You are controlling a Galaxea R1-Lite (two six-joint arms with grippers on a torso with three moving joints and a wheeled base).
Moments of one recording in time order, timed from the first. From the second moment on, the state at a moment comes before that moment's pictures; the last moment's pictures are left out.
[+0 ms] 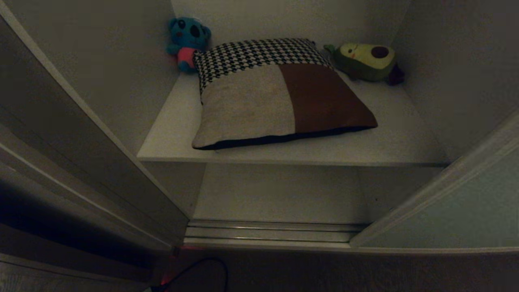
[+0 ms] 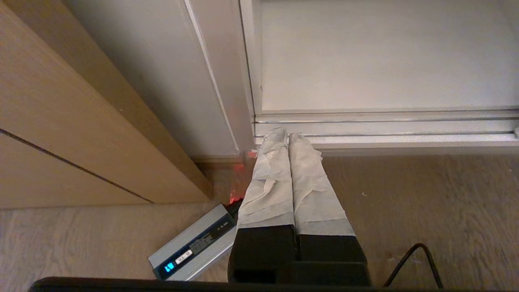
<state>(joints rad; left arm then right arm) -0.02 0.00 -0.03 0.08 -0.03 0.06 -0.51 0.72 -1.45 0.58 0.87 0.05</state>
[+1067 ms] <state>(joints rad) -0.02 0.00 -0.03 0.08 -0.03 0.06 -0.43 0.78 -1.44 0.55 0.82 0.05</state>
